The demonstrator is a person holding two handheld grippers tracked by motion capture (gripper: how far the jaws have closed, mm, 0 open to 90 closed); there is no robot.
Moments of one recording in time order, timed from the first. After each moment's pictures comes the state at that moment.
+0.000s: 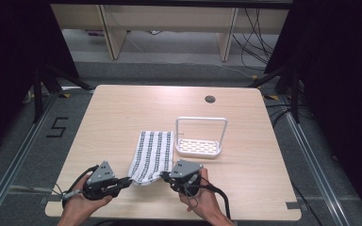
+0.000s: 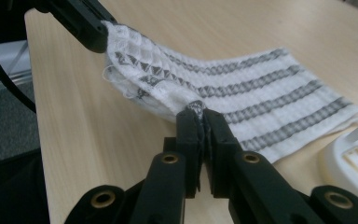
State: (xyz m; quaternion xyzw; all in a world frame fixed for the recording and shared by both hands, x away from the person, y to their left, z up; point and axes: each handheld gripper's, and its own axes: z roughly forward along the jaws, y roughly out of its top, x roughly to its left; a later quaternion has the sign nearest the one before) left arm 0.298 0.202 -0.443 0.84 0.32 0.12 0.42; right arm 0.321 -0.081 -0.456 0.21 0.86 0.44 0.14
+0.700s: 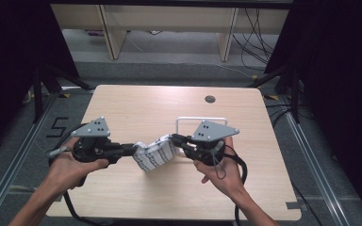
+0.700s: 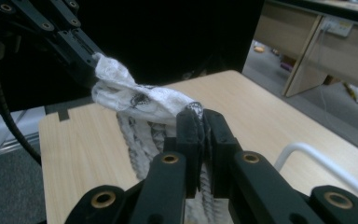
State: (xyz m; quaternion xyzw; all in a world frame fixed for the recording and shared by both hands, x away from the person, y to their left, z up) left arm 0.323 0.180 -0.303 0.83 0.28 0.09 0.47; right arm 0.337 -0.118 -0.325 0.20 0.80 0.53 0.18
